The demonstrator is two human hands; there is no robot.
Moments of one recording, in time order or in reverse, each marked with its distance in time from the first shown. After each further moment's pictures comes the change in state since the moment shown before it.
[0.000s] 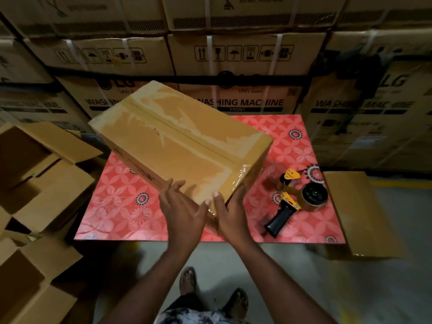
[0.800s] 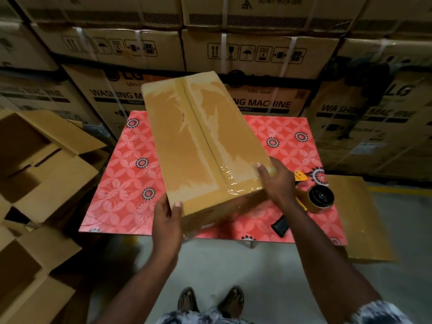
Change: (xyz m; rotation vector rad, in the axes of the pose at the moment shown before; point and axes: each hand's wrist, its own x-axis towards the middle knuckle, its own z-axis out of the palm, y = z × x) left_hand -0.004 -0.046 -0.045 -0.442 -0.036 -0.491; right_hand 0.086 0.001 -0.086 -0.346 0.282 -0.181
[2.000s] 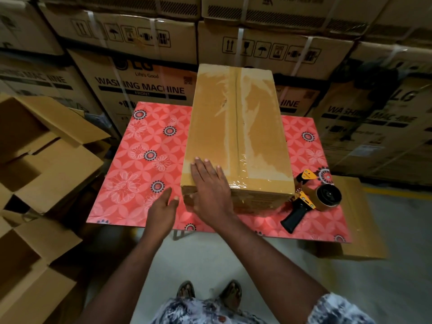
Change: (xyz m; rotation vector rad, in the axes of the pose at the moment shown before) left_hand 0.056 -0.009 -0.061 0.428 -0.182 -0.002; right_hand -0.105 -0.132 0.128 -0.562 -0.274 -0.601
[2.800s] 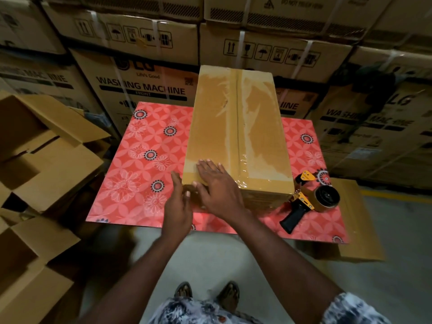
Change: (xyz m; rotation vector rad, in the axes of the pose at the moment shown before) left_hand -0.009 0.004 0.033 -0.010 0.127 0.398; right_hand 0.007 0.023 -0.012 0.256 -0.001 -0.054
